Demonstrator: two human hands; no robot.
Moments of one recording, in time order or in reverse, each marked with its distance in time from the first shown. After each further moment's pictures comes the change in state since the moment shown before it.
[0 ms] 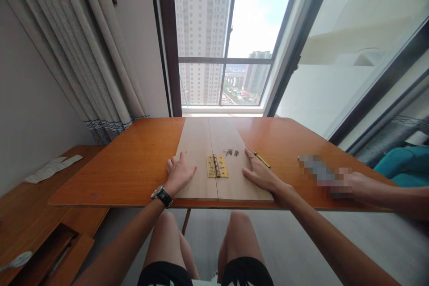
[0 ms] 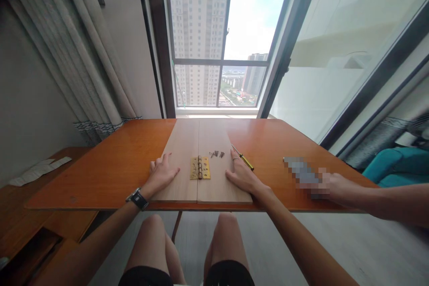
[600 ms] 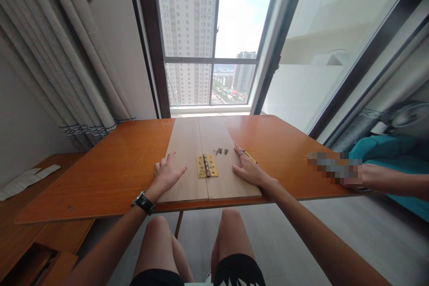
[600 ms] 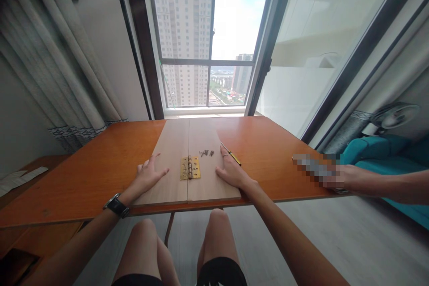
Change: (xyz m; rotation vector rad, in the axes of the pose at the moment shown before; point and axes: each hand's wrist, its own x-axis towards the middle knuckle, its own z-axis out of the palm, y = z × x) left_hand 0.005 -0.002 -0.001 -0.098 -0.054 0.049; right_hand -0.003 0.006 -0.007 0.023 0.047 -0.066
